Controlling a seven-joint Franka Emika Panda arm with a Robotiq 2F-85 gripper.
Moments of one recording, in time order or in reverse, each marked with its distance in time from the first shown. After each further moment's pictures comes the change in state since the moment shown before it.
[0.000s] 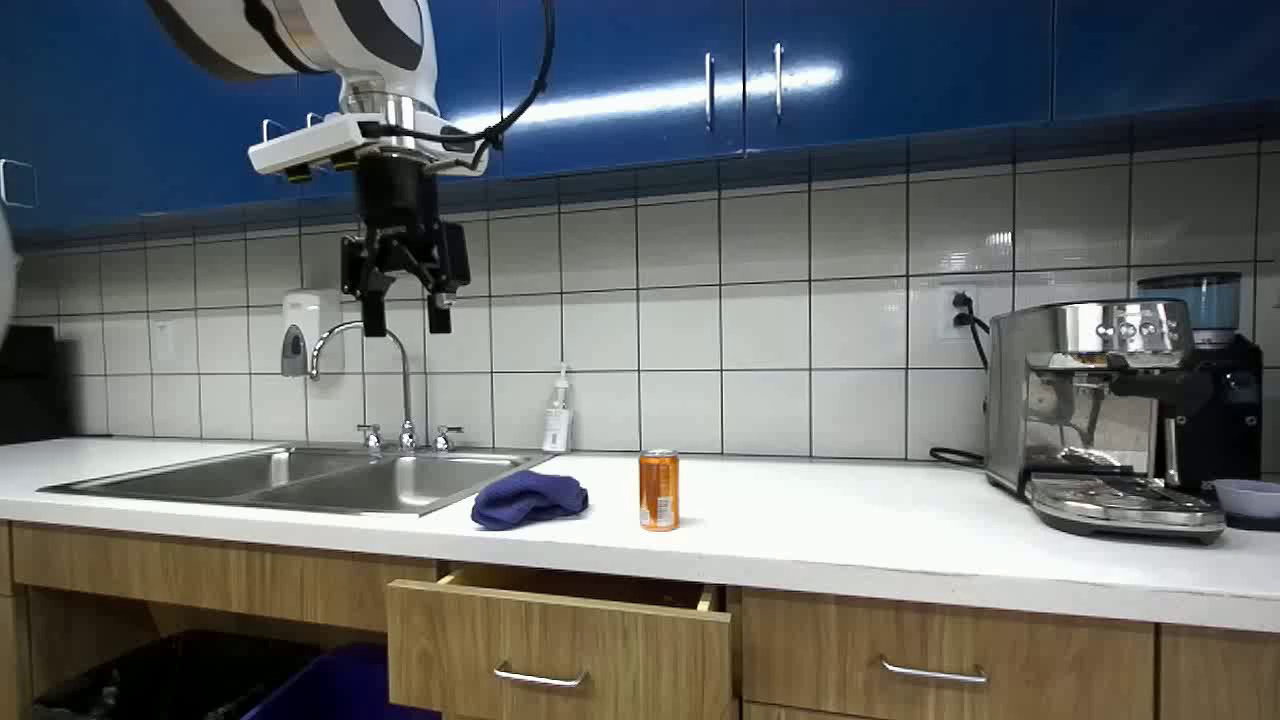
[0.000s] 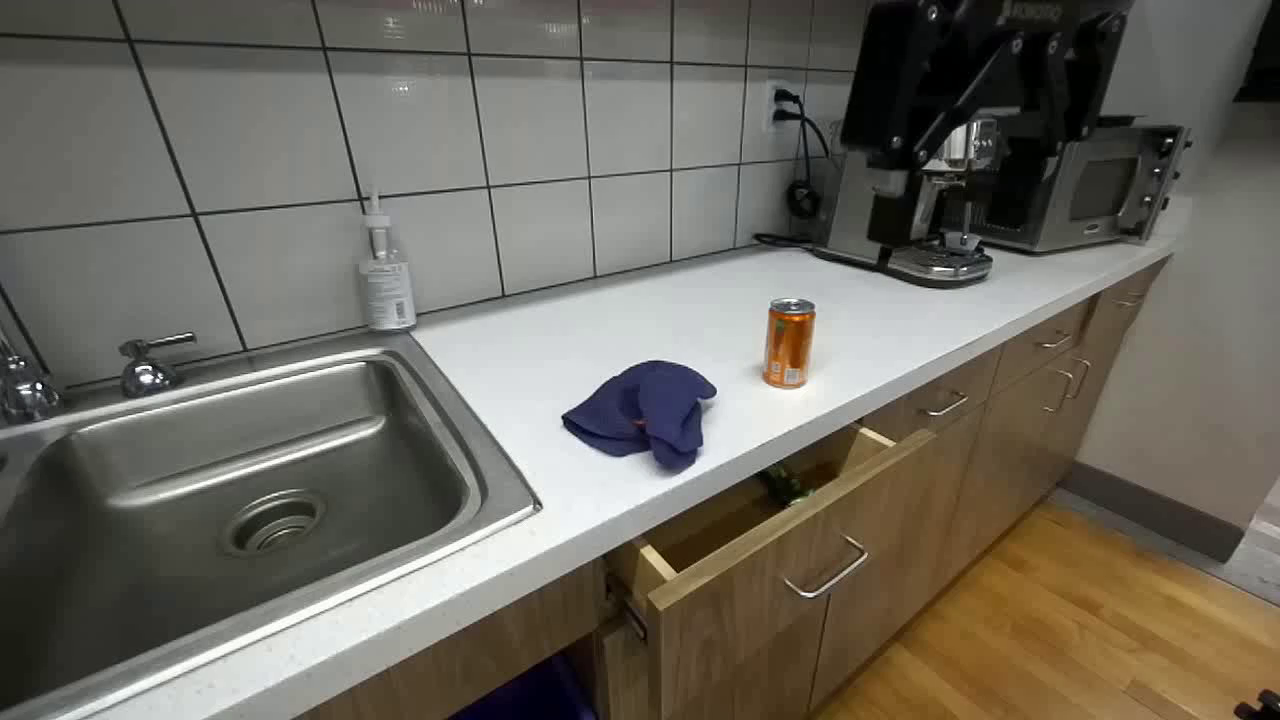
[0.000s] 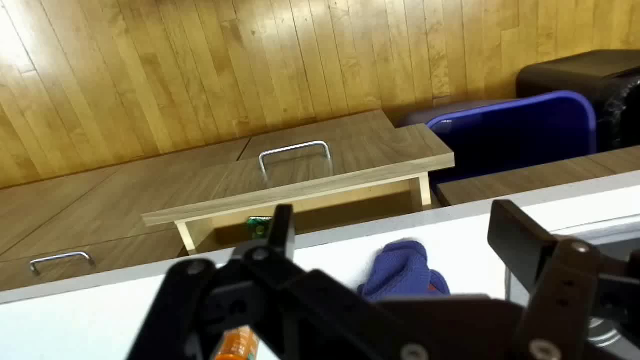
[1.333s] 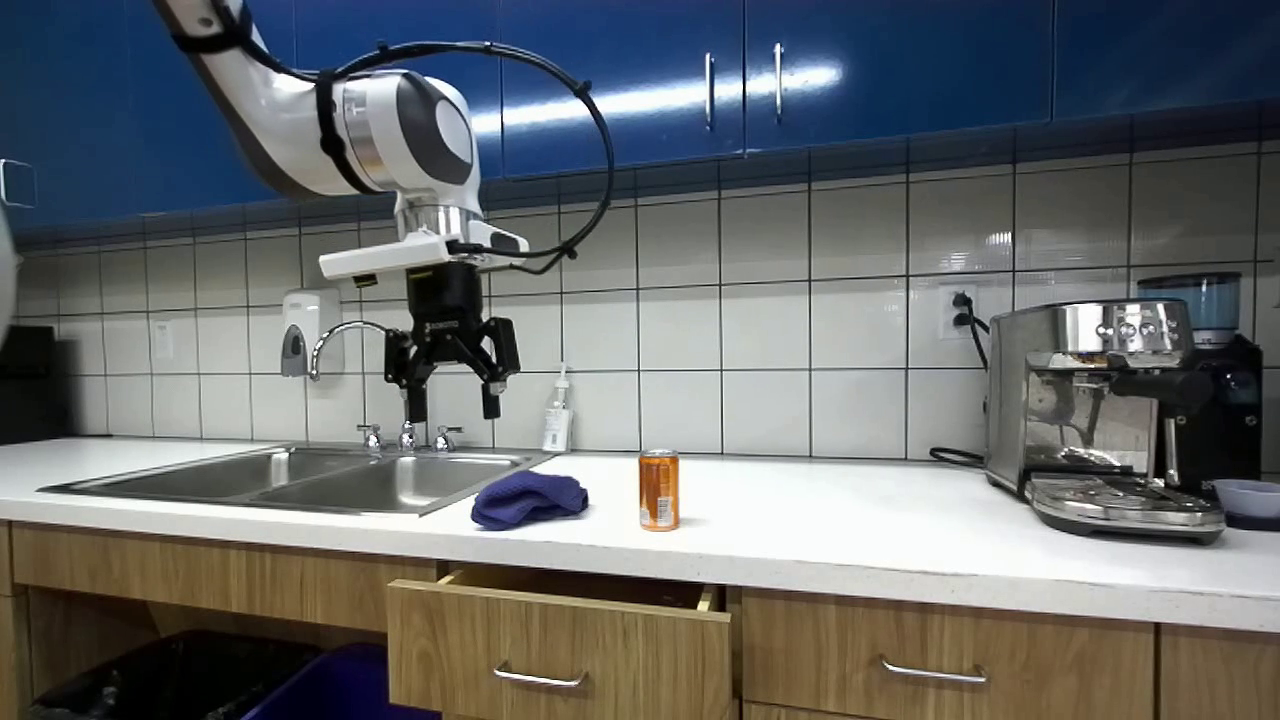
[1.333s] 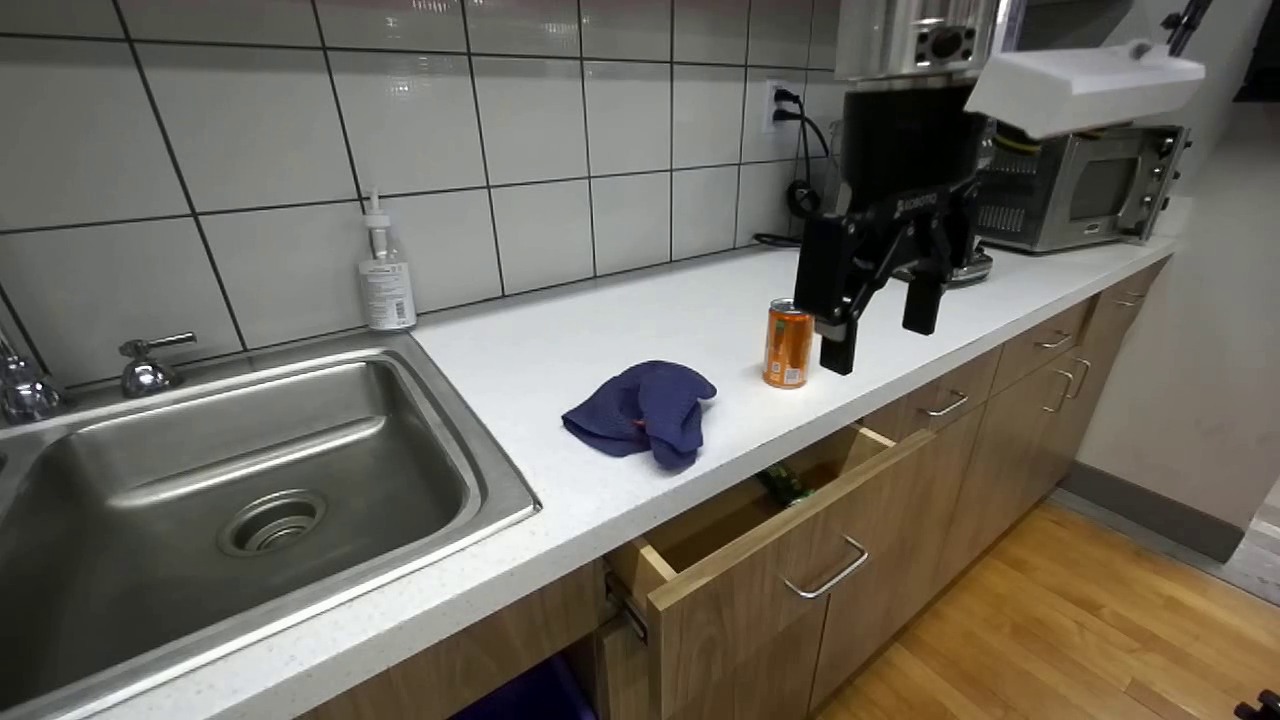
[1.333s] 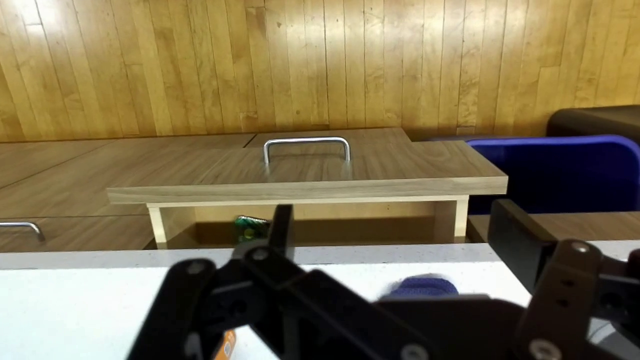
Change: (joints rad) arm 0.000 0.232 -0.040 -0.004 -0.084 0.174 -0.153
